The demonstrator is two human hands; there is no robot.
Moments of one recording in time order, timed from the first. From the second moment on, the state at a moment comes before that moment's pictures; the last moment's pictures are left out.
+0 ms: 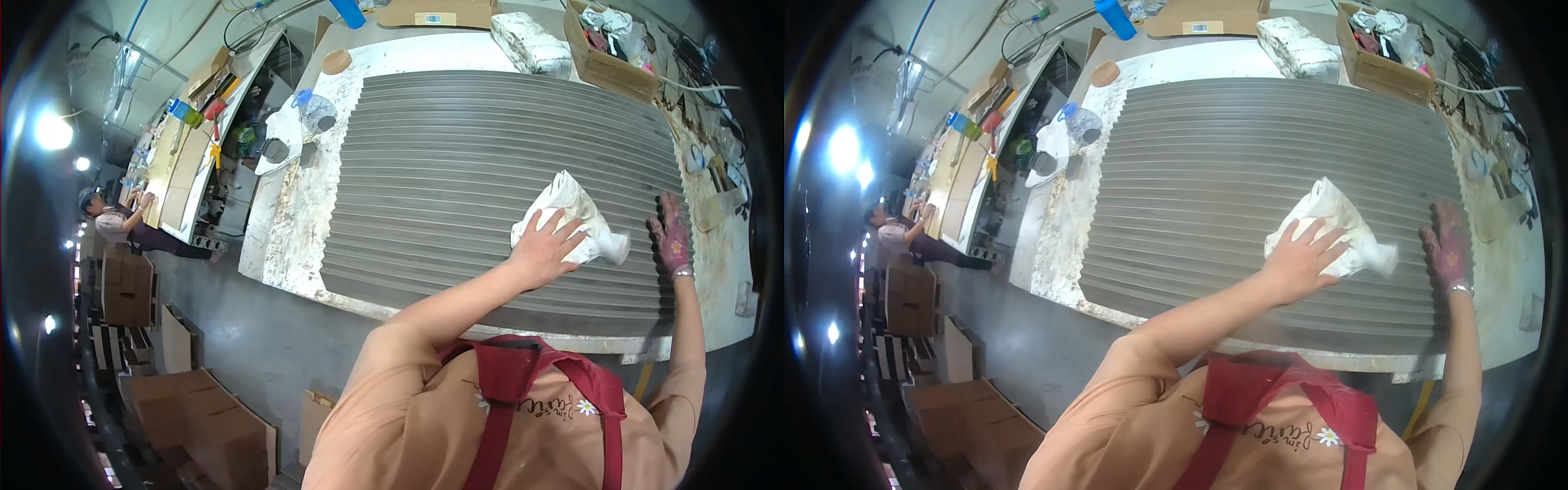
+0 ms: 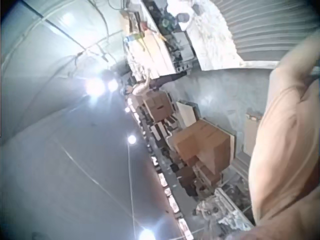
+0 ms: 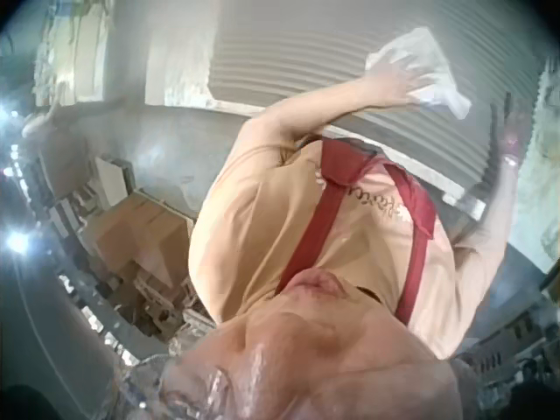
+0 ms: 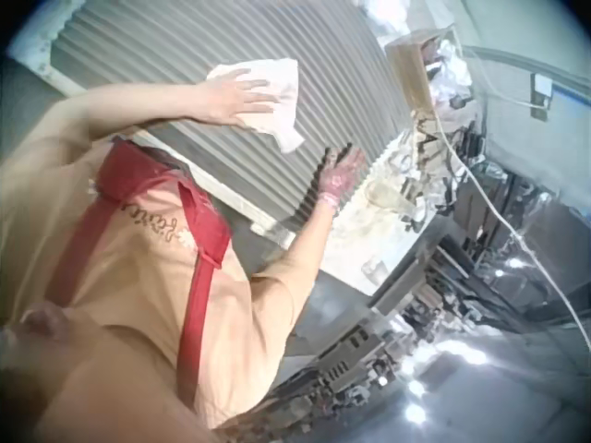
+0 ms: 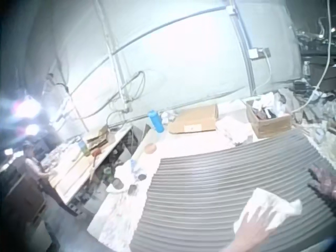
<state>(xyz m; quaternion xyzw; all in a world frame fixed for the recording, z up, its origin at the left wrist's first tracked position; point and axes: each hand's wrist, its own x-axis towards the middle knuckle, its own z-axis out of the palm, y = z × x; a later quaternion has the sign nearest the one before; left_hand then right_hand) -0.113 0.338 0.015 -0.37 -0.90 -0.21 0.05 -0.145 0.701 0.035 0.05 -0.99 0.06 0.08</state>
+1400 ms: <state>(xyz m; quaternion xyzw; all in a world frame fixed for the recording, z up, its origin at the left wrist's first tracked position) -0.321 0.065 0.064 0.04 -0.97 -0.13 0.22 -0.152 0.692 0.018 0.01 -1.00 0.02 0.08</state>
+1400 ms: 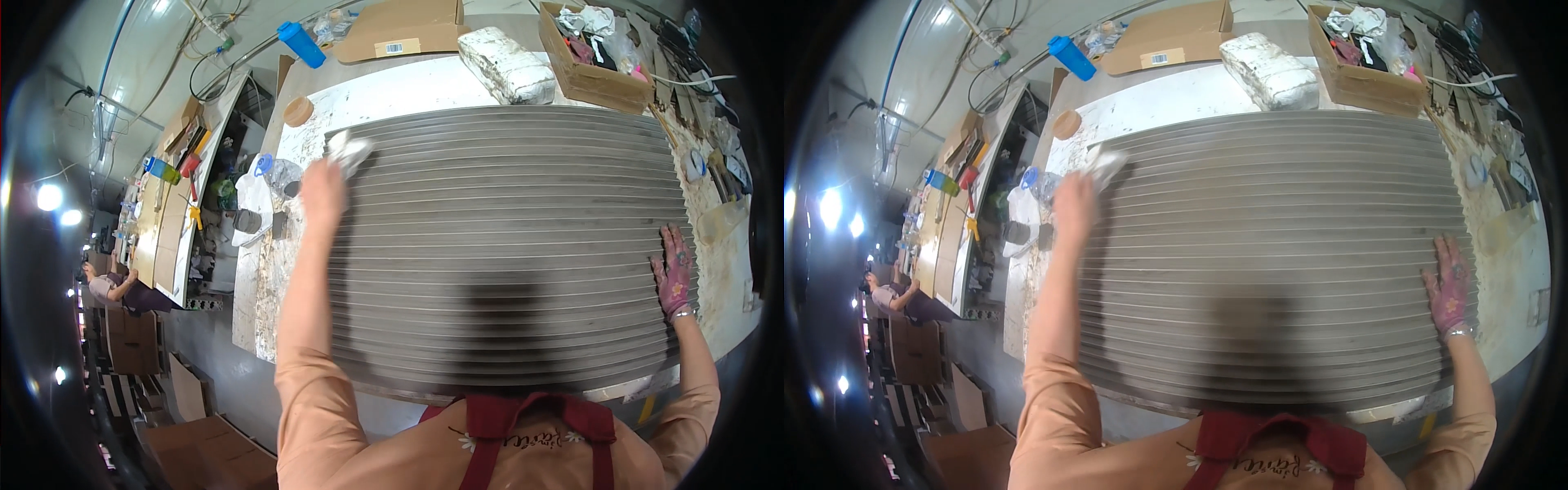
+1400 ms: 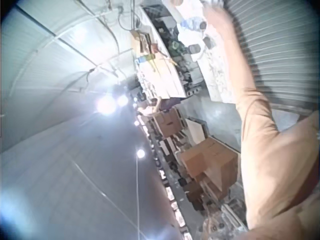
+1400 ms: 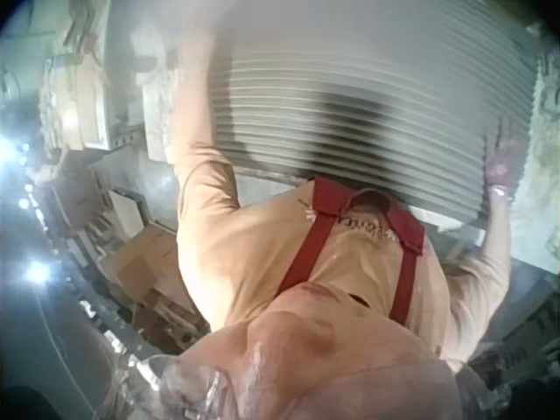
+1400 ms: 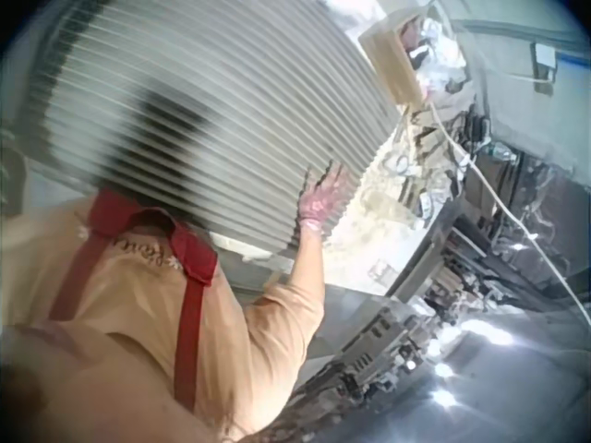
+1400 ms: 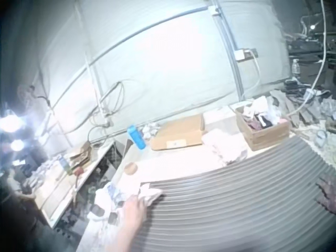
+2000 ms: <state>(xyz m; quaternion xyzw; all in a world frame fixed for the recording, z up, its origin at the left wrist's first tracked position) -0.402 0.052 0.039 0.17 -0.94 -0.26 0.15 -0.158 0.688 0.024 0.01 -1.00 0.01 0.06</state>
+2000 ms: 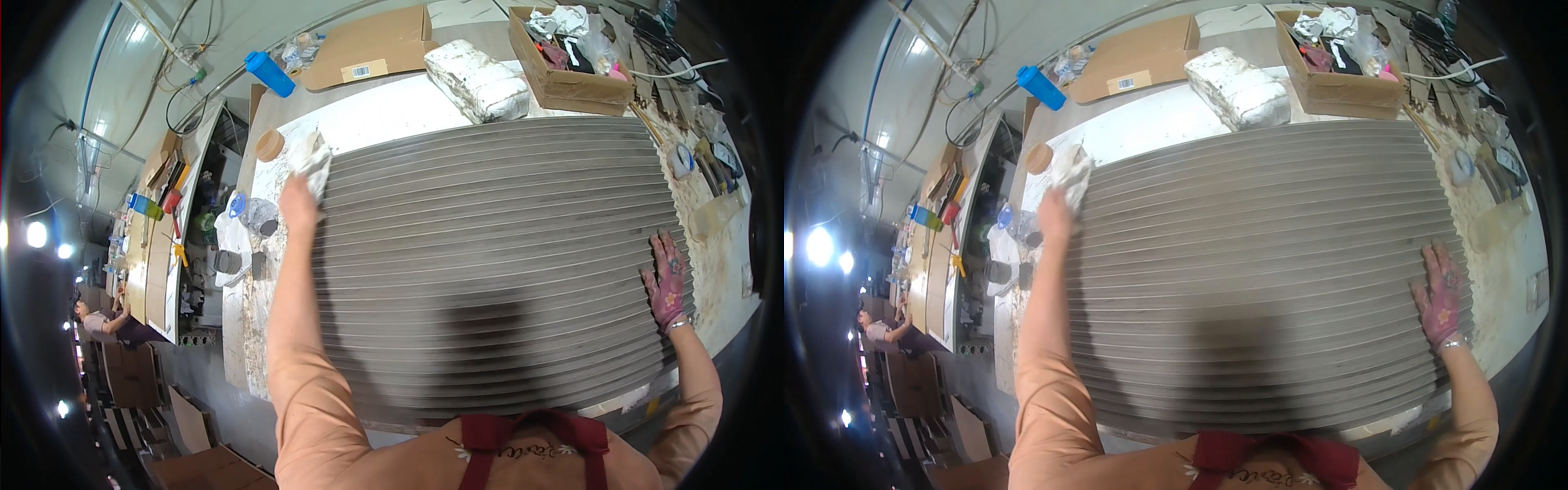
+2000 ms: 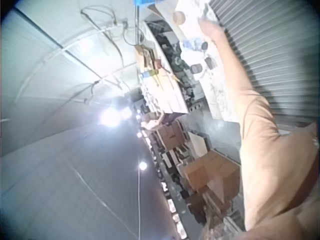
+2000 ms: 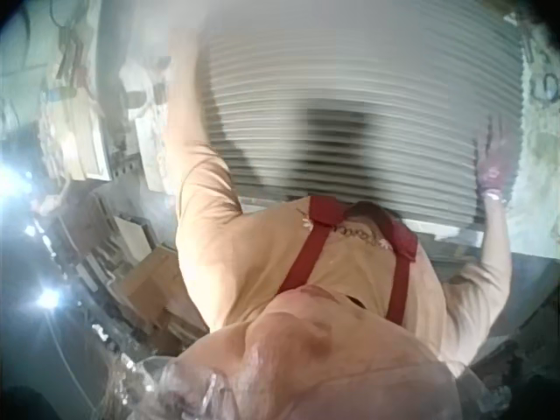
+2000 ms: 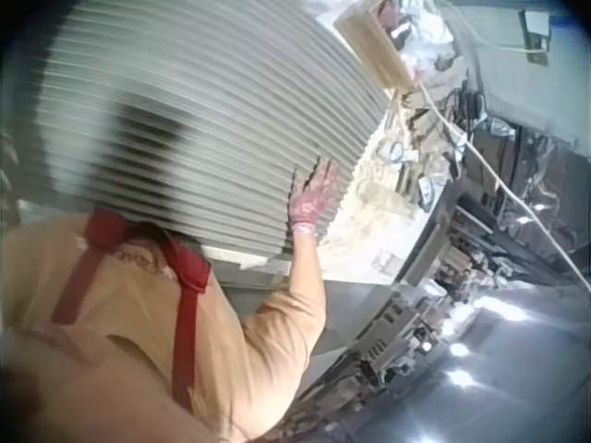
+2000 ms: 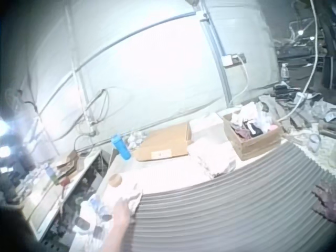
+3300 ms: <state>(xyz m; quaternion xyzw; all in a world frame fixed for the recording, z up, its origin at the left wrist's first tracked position) -0.448 0.163 -0.010 -0.04 -1.00 -0.02 0.04 -0.434 0.614 -0.003 0.26 -0.93 0.07 0.26</state>
